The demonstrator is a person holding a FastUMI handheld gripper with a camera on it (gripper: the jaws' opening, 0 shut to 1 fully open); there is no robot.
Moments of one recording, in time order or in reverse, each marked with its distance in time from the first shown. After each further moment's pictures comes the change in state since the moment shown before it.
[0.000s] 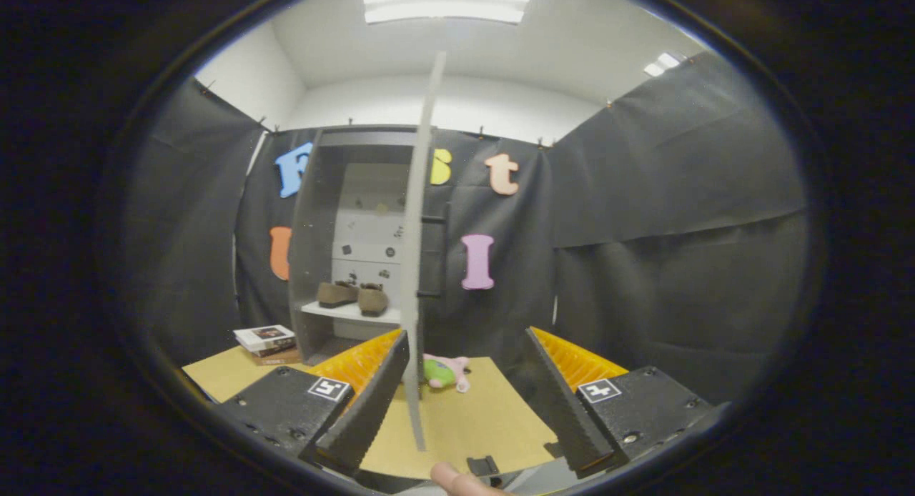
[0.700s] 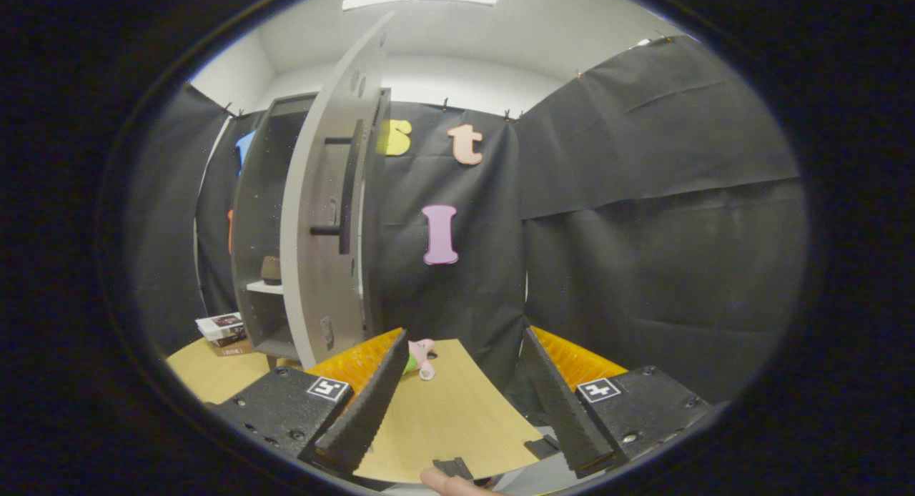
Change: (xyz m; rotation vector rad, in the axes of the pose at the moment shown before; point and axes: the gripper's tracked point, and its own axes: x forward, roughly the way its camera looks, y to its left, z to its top) arm 0.125 -0.035 -0.056 0.013 0.086 -0.034
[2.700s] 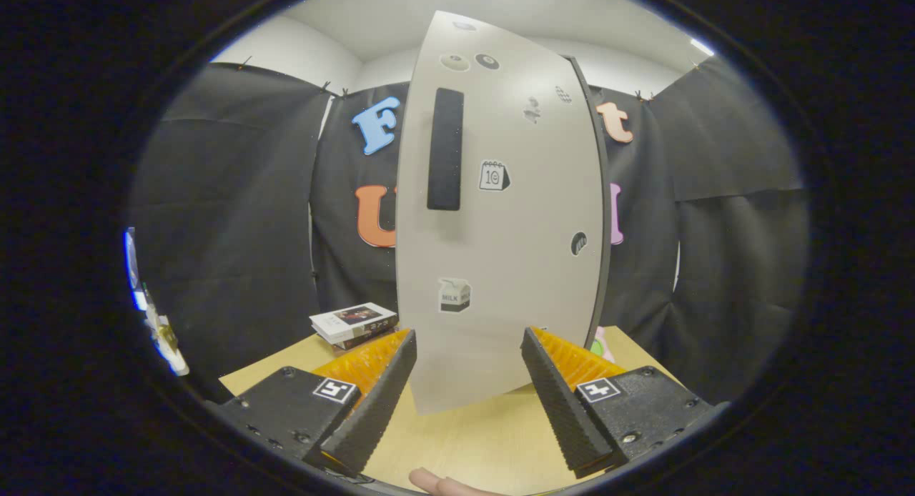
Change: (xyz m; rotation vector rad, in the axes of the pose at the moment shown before) arm -0.058 0.363 -0.045 -0.017 0.078 0.430
